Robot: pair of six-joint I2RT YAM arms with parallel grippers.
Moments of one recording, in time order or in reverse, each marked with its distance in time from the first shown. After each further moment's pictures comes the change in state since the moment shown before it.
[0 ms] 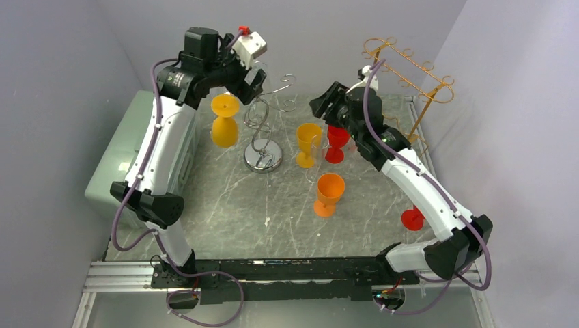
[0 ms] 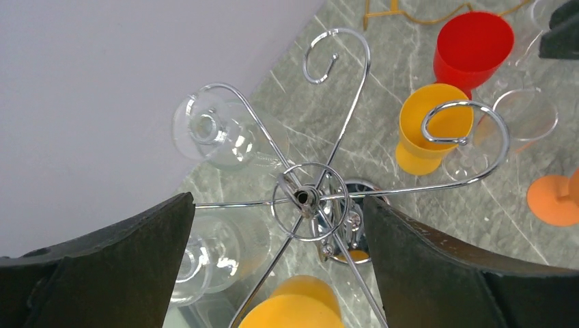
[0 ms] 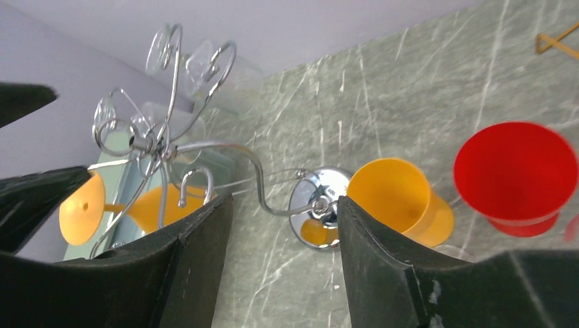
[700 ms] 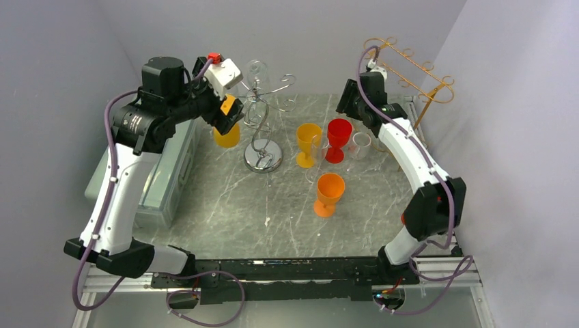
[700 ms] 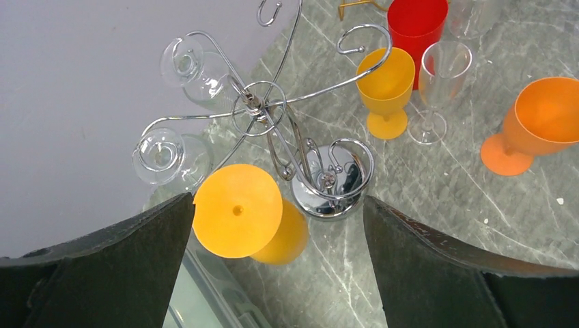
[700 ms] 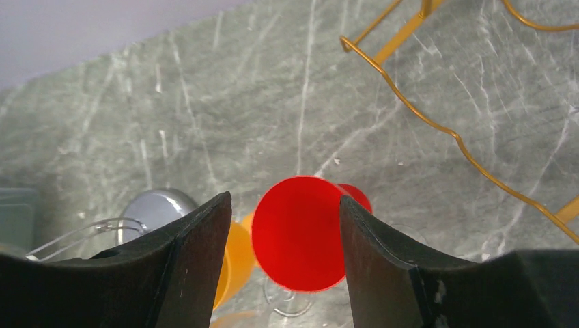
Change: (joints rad) left arm 0.000 -0.410 -0.319 -0.029 0.005 0.010; right arm -0.290 0.264 0.161 -0.175 -0.032 -0.241
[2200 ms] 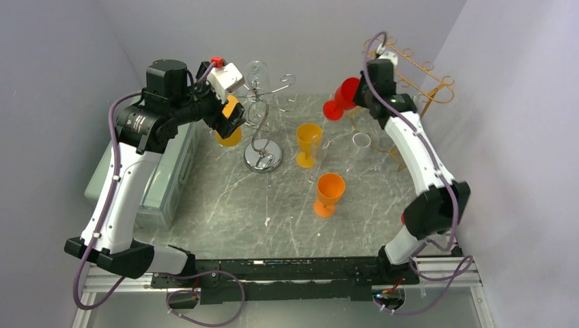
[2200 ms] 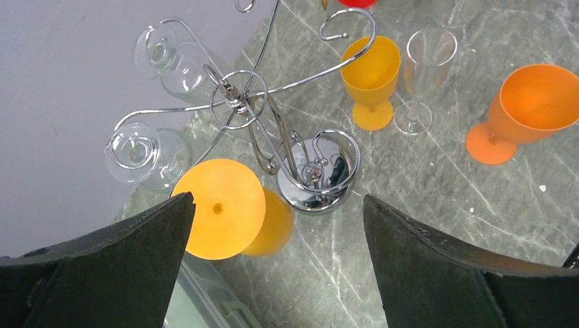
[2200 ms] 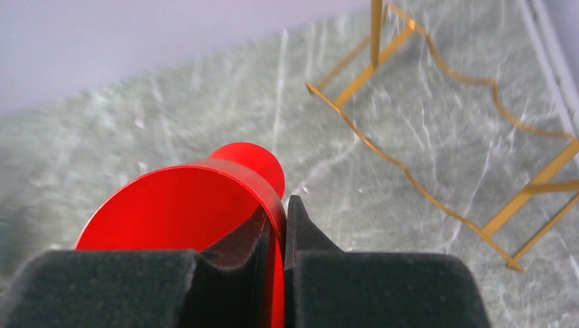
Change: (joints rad) left arm 0.000 -0.014 -0.057 0.003 0.029 0.007; right arm -0.026 0.084 0.134 -0.092 0.087 -0.097
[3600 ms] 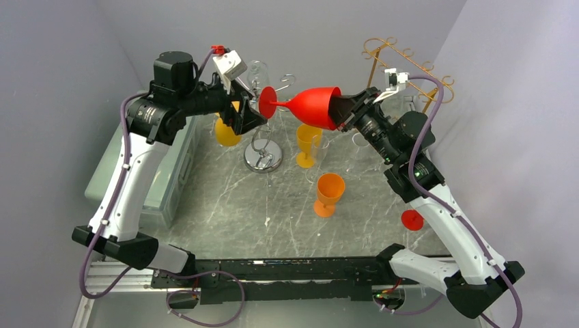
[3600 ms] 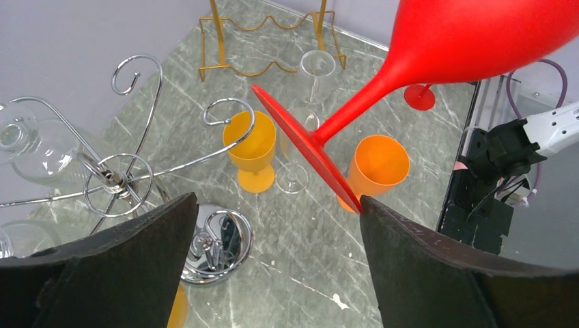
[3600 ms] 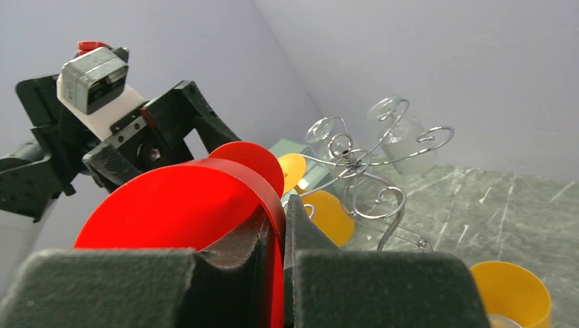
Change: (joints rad) left arm 0.000 0.056 0.020 0.121 0.365 -0.275; right arm 0.323 -0.653 -0.415 0.610 -0.388 0.188
